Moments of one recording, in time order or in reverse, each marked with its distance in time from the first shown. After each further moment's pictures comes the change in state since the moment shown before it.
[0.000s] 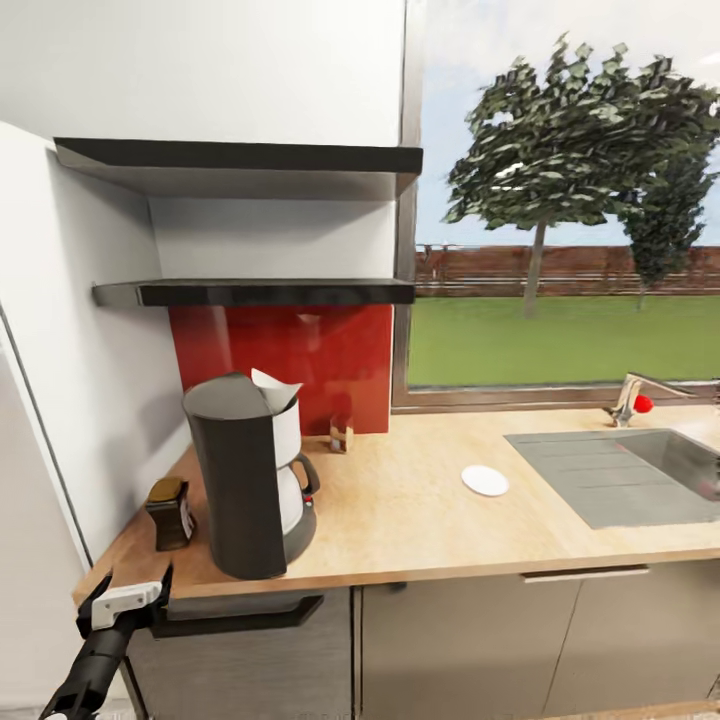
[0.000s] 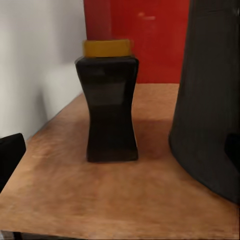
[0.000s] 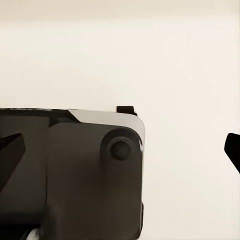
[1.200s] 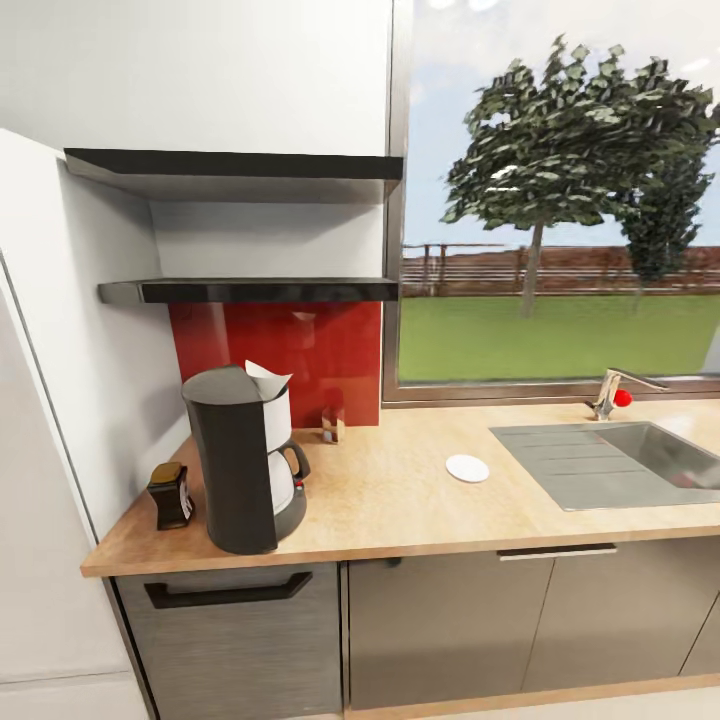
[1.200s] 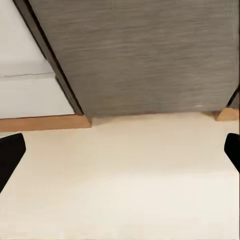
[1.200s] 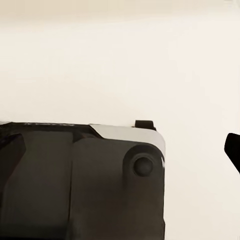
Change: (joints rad) left arm 0.253 0.006 -0.003 0.513 -0.147 -0.170 -0.004; right arm 0.000 0.015 -0.005 -0.058 -0.010 -0.009 0.001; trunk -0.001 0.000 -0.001
